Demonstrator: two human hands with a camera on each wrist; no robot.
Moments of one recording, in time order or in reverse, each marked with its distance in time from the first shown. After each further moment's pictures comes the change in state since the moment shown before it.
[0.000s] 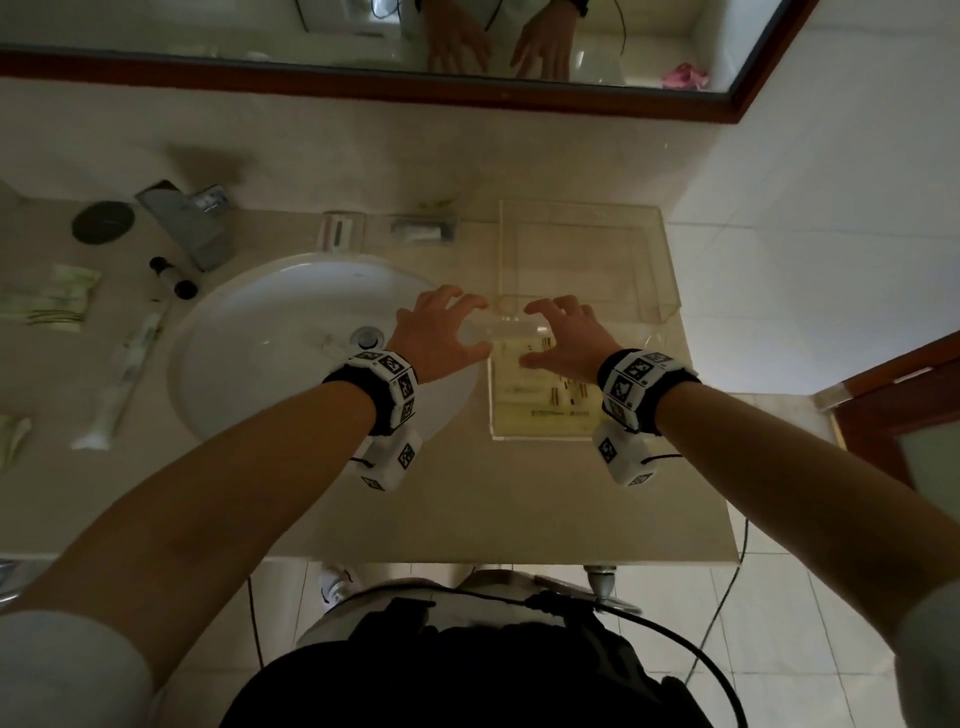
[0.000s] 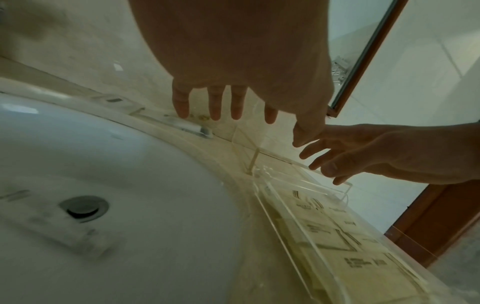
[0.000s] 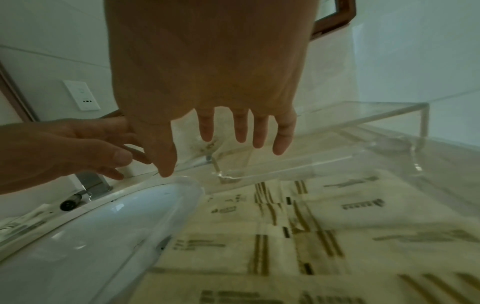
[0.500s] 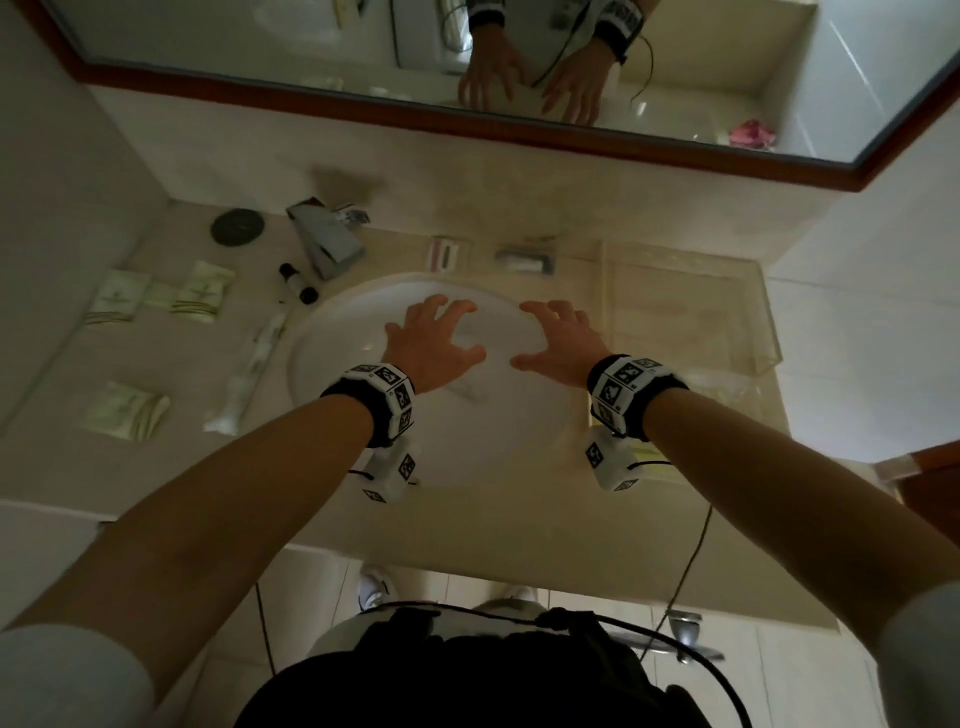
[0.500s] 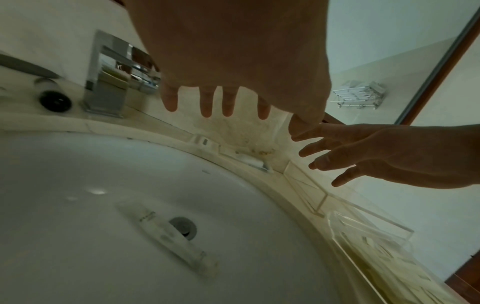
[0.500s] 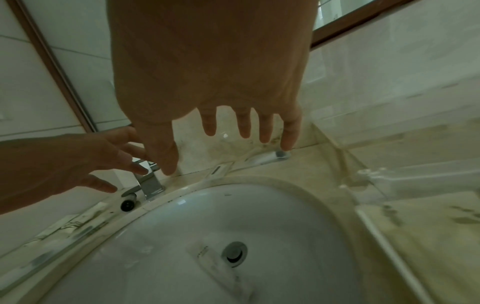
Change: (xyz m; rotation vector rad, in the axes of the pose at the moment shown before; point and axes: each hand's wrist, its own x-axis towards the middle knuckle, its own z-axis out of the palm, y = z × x) left_hand -0.056 -0.114 -0.060 -0.062 0.072 -0.232; right_hand 0.037 -0.144 0.022 -0.040 -0.015 -0.083
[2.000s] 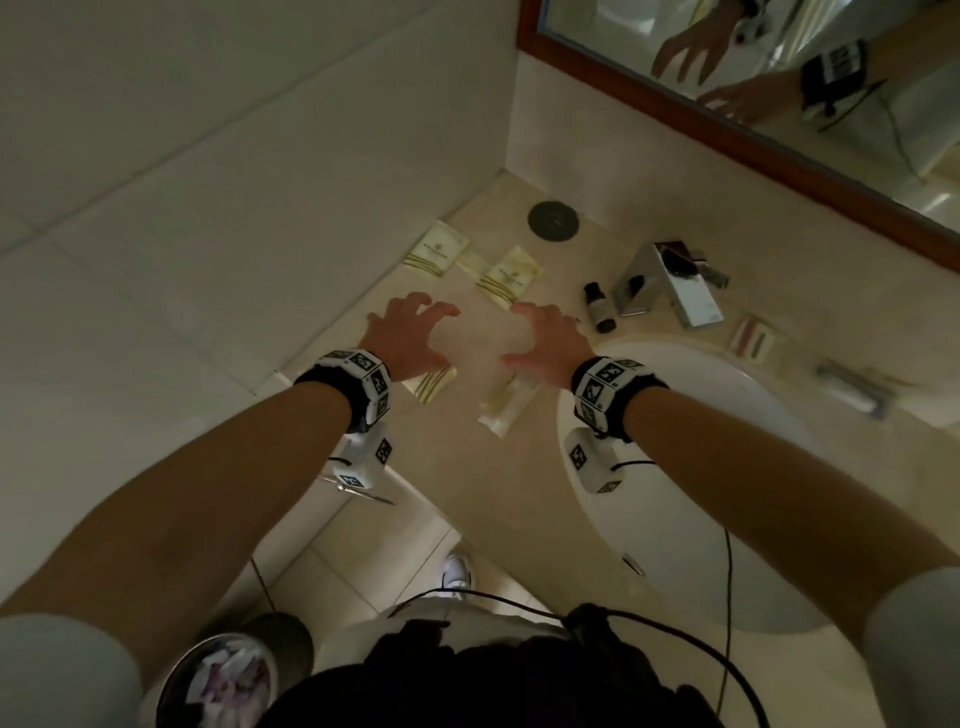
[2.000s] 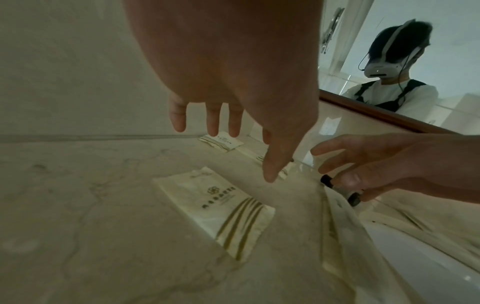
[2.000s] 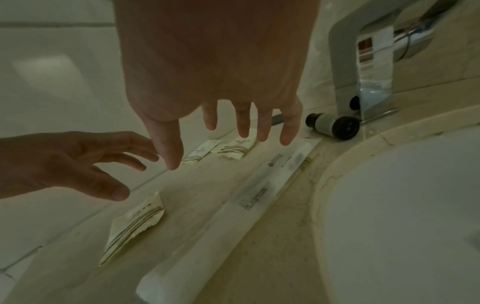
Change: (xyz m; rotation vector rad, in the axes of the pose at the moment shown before) left_hand -0.116 -0.358 -0.111 0.073 0.014 -0.461; right_hand 0.111 -0.359 0.145 -0.060 -0.264 -0.393
